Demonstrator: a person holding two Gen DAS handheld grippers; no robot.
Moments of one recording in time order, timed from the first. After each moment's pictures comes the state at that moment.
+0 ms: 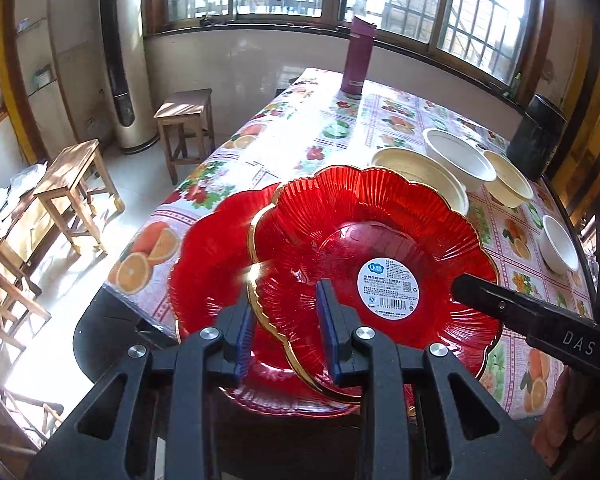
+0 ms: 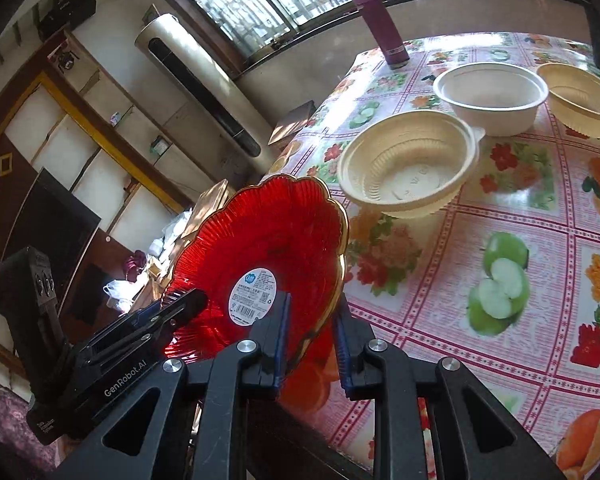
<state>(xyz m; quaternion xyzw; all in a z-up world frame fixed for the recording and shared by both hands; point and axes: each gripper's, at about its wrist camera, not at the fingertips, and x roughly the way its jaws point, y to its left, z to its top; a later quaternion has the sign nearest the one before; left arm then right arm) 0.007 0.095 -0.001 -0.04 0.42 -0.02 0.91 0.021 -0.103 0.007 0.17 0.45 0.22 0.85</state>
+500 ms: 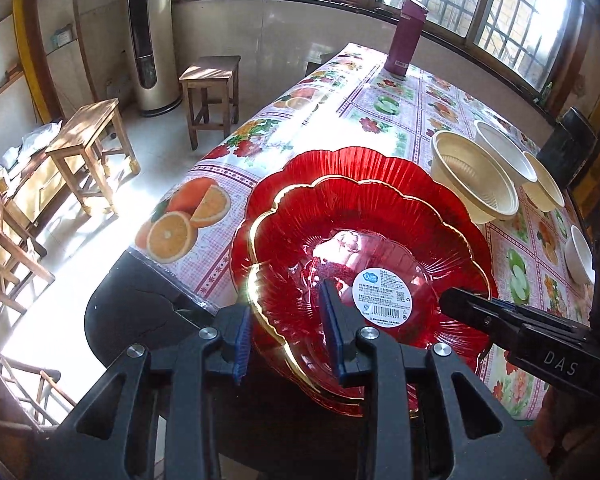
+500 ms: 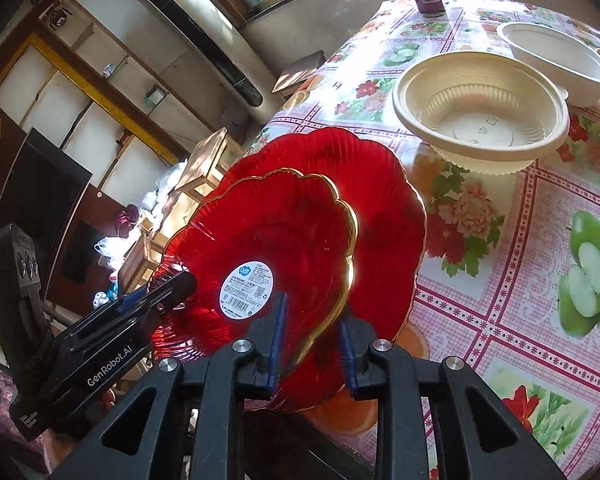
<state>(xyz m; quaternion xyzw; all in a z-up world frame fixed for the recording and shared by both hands) 0.015 0.137 -0.033 -0.07 0.46 0.00 0.88 0.044 -0.052 -0.030 0.13 0.51 0.22 0.82</state>
